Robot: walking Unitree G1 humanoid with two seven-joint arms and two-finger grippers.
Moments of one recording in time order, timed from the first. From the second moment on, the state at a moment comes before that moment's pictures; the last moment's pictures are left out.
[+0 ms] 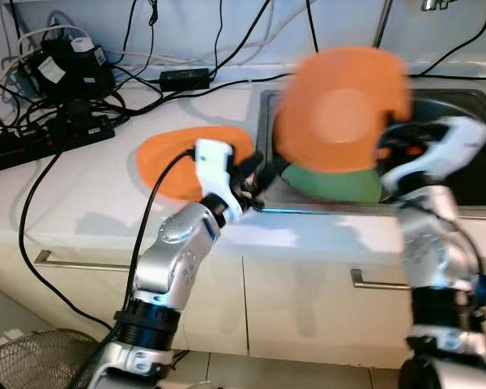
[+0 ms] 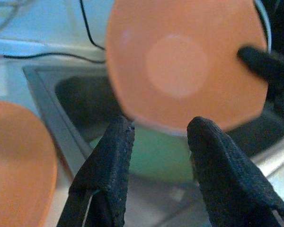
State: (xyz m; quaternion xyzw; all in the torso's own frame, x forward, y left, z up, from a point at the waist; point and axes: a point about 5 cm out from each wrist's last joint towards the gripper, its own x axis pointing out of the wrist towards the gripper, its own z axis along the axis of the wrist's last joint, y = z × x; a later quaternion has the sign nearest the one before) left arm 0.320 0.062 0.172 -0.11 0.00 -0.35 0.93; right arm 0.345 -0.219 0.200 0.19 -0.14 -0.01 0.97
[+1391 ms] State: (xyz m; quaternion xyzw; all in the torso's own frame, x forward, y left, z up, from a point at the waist) left arm 0.299 0.043 0.159 -0.02 0.07 -0.42 0.90; right arm 0.392 -0.216 0.148 -0.22 0.10 0.01 0.97
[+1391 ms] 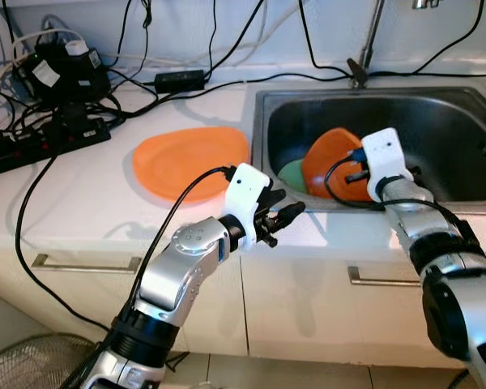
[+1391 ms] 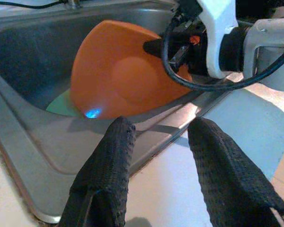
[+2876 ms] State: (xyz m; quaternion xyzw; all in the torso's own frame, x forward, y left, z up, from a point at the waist) left arm 0.311 0.056 0.171 -0.03 0.00 -0.34 0.94; right arm 0.360 -0.183 0.196 -0.05 -0.19 -0.04 0.98
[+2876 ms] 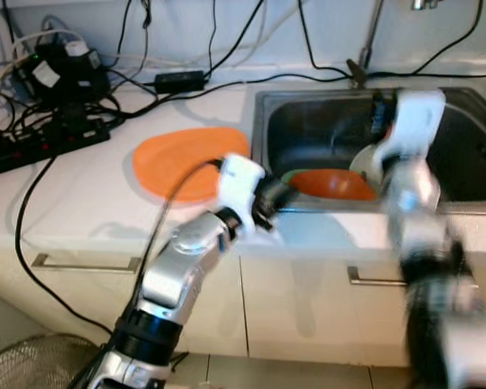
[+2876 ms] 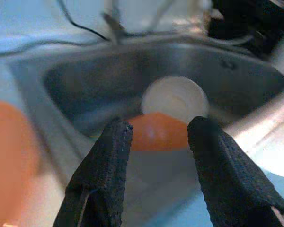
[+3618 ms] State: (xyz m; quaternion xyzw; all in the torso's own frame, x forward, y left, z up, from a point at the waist) left arm 0.325 0.077 0.169 -0.06 -0.05 -0.24 0.97; right arm 0.304 -0.143 0.149 0.02 -0.14 -0.02 0.99
